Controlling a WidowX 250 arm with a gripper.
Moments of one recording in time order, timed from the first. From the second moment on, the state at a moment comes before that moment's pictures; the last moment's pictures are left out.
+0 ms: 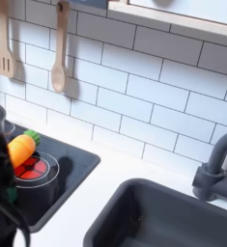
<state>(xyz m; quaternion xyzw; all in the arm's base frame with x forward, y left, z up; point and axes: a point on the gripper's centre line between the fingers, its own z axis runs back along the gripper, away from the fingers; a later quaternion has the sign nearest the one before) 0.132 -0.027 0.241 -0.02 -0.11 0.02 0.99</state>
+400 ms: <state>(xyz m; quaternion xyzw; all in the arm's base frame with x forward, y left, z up) 0.149 -0.027 0.235 -0.01 -0.11 0.01 0.99</state>
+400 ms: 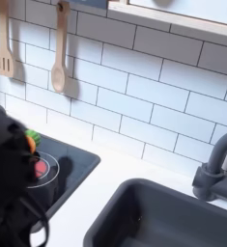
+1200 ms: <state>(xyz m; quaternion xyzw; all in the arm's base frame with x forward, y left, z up) 0.217 -0.017 0.243 -0.03 -0.11 0.05 0.99</state>
